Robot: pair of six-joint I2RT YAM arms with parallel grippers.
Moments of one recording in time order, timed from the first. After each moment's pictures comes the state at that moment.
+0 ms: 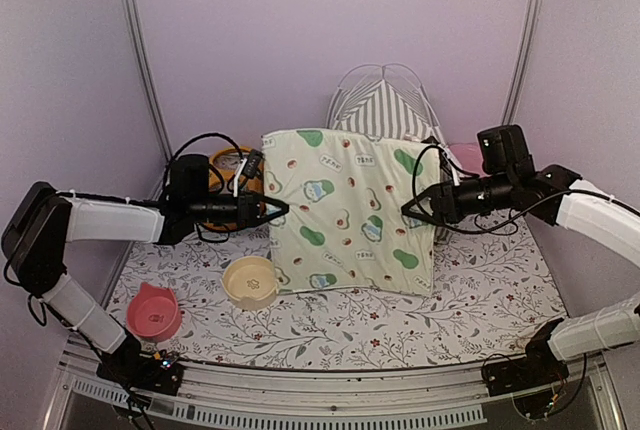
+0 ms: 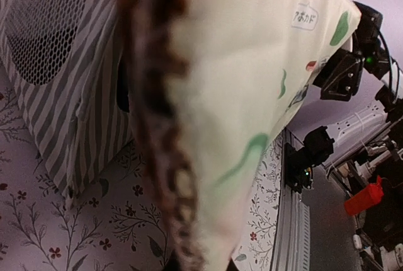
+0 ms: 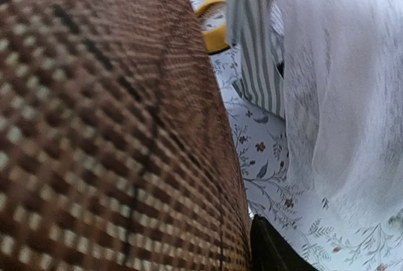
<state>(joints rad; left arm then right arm) -0.49 1.54 0.78 0.49 0.82 -0.38 0.57 1.21 1.06 -0.46 -0.54 0.19</state>
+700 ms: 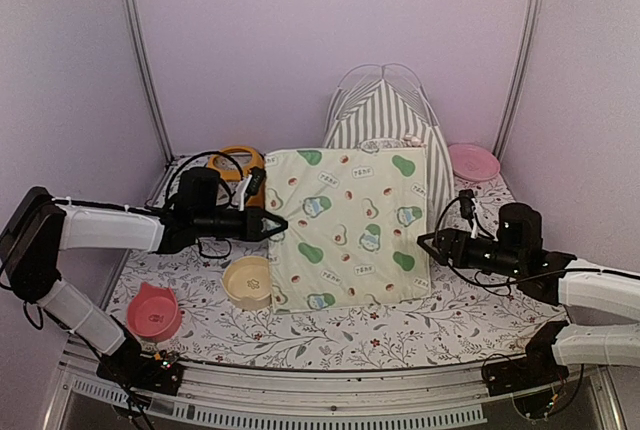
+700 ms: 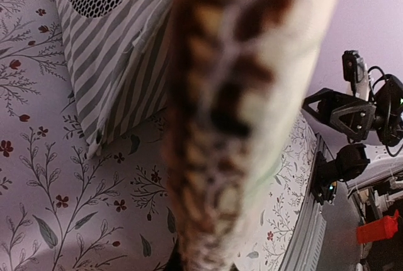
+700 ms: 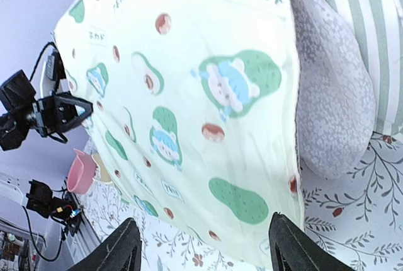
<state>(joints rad) -0.57 1.49 0.73 0.31 0.54 -0.48 0.57 0.93 0.37 0.17 -0.27 0.60</state>
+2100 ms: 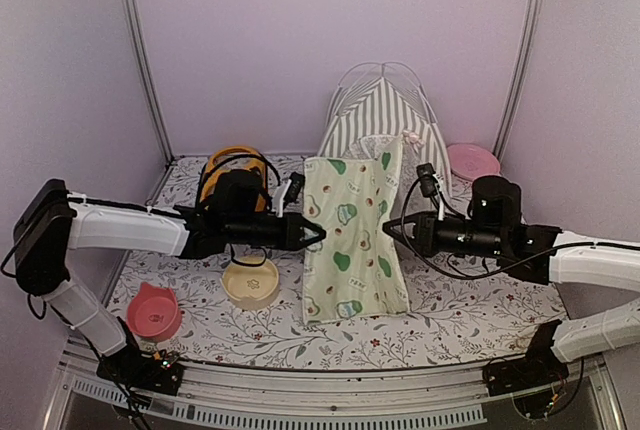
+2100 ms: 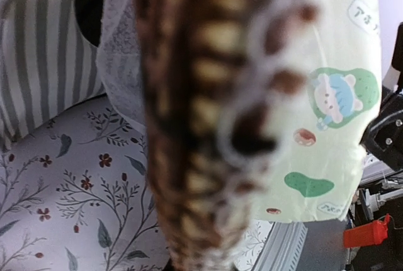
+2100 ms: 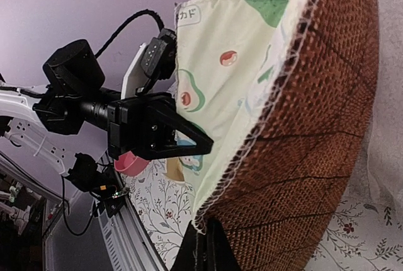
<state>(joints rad) -0.80 1.57 0.86 0.26 0.38 -0.60 0.79 1.10 0.65 0.19 -0.28 0.55</state>
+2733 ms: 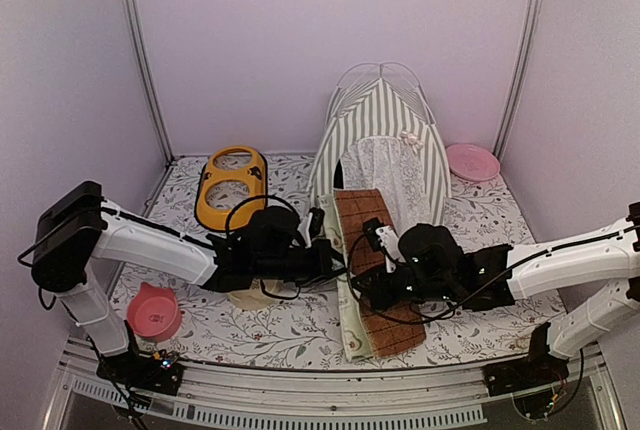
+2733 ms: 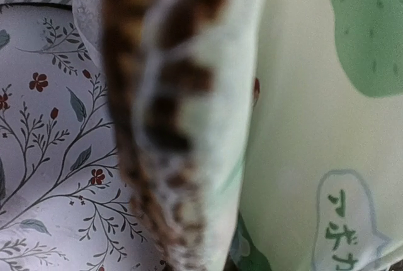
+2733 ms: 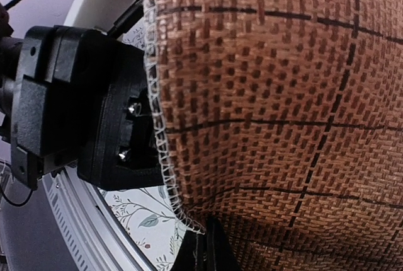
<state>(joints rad) -1.04 1.70 0.86 0.41 0.14 -1.06 1.16 1.36 0.72 0.07 0.08 0.61</state>
